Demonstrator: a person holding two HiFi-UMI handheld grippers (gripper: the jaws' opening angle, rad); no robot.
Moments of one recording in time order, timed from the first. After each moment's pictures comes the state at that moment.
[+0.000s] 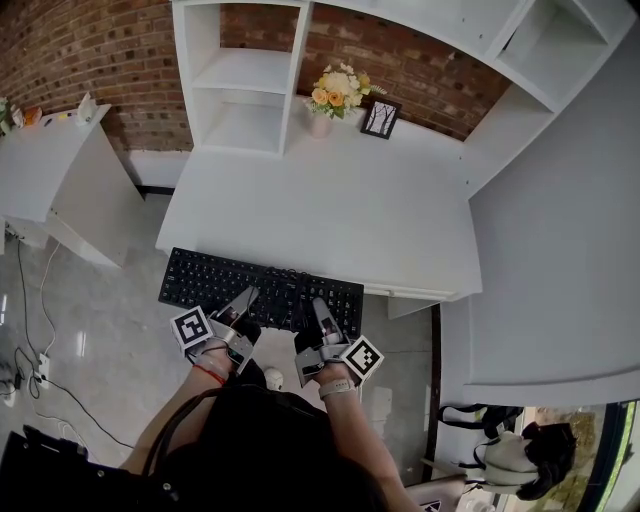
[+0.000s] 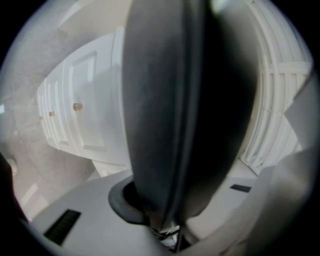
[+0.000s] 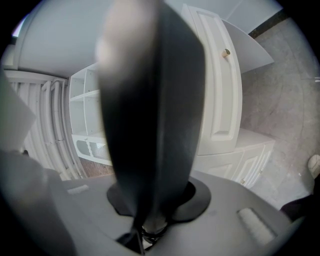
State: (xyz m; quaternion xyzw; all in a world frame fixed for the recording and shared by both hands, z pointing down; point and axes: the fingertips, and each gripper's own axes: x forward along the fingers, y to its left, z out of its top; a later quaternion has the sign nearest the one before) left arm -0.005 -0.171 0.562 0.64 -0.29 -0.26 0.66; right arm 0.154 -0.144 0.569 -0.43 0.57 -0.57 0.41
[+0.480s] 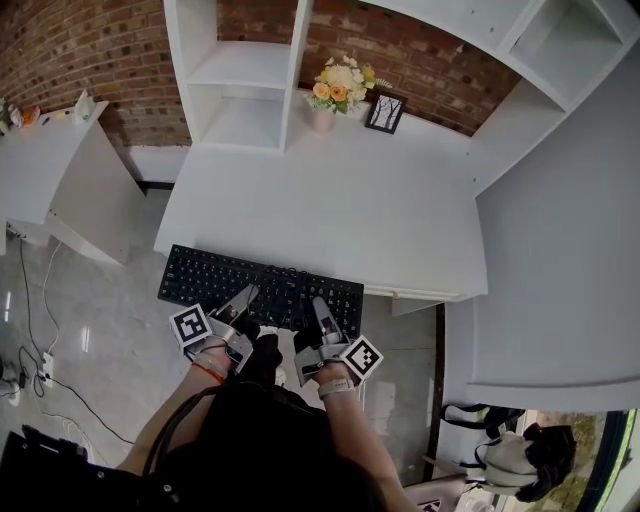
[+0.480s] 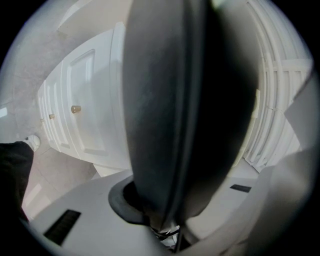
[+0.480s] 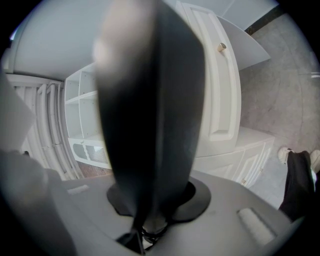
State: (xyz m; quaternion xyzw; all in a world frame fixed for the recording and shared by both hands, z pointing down) left arm -0.005 -0.187 0.571 0.64 -0.30 -0.25 0.66; right arm 0.153 -0.159 0.582 -0.43 0.55 -0.58 0.41
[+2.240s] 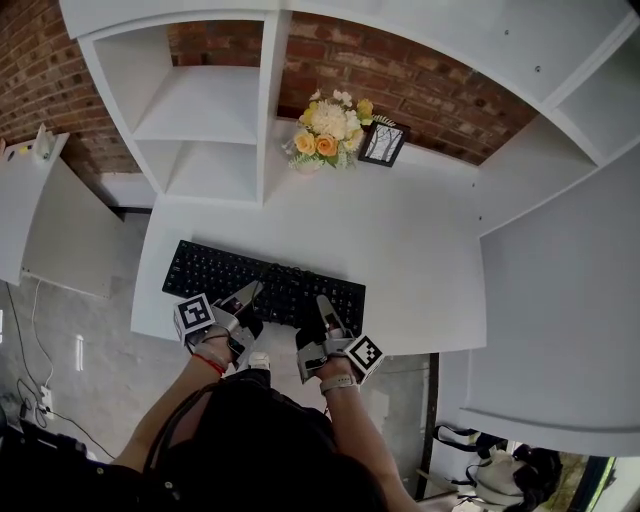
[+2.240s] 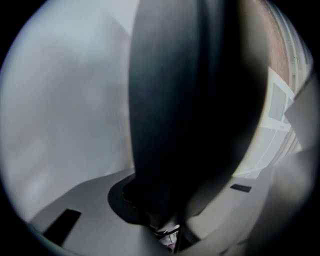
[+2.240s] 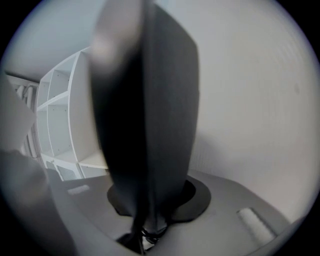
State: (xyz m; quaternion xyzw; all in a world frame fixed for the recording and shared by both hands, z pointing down) left arm 0.050 -0.391 0.601 0.60 -0.27 -0.21 0.73; right arm 0.203 -0.347 0.608 -0.48 0.48 -0.61 0.41
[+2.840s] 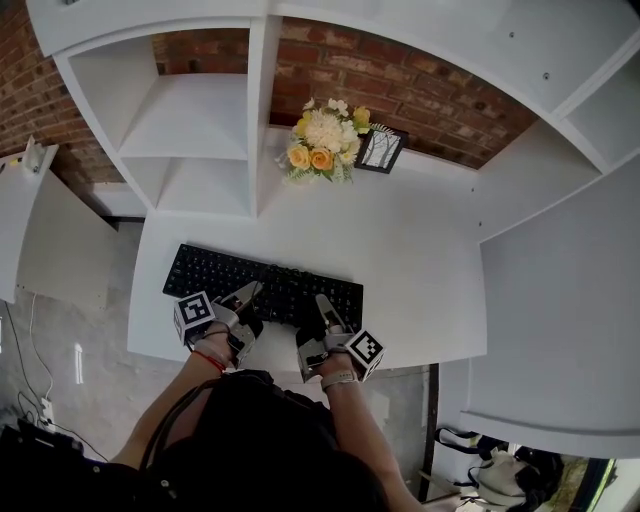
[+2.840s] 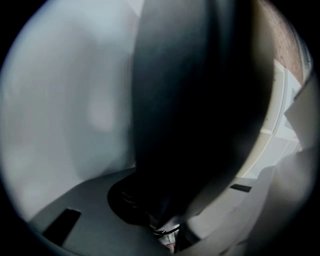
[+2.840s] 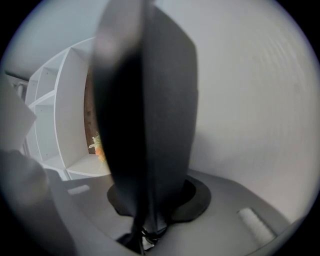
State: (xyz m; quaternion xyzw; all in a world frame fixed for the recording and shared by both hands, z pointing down) left arm 0.060 -0.430 0.622 0.56 -0.28 -0.19 0.76; right arm 0.214 -0.387 0.628 -0.48 0.46 -0.62 0.41
